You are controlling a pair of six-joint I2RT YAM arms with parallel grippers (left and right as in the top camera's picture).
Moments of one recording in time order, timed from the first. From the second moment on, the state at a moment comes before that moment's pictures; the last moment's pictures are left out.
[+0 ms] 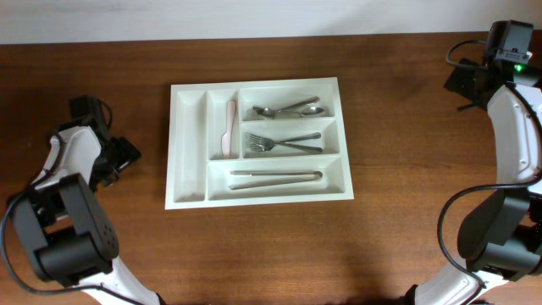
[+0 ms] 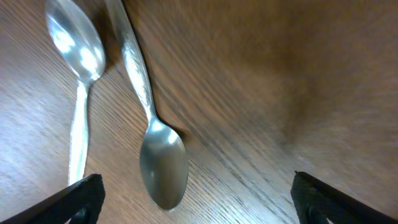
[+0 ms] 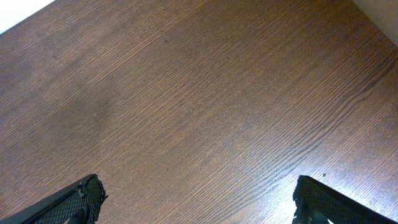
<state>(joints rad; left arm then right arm) 0.31 1.97 1.34 -0.82 -0.21 -0.44 -0.29 1.89 1.73 -0.78 0.25 0.38</state>
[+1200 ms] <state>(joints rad) 0.36 2.02 1.34 -0.78 -0.26 -0.46 -0.29 1.89 1.73 -0.78 0.25 0.38</state>
